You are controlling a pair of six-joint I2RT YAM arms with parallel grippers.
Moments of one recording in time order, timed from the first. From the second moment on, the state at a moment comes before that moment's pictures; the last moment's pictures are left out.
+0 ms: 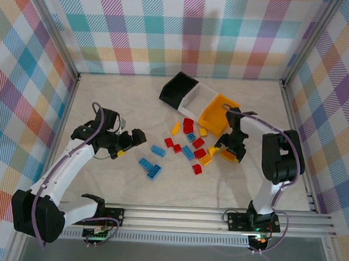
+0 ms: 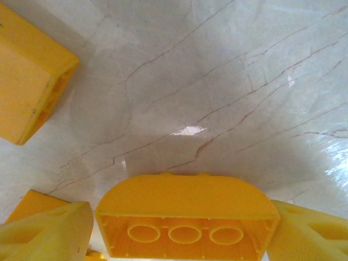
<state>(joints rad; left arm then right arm) -0.26 1.13 0.94 -0.87 0.38 -0.68 0.24 1.80 1.15 -0.96 -0.11 0.78</state>
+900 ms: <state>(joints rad) -0.26 1.18 0.94 -0.83 0.38 -0.72 0.23 1.82 1.13 -0.93 -0.12 0.77</state>
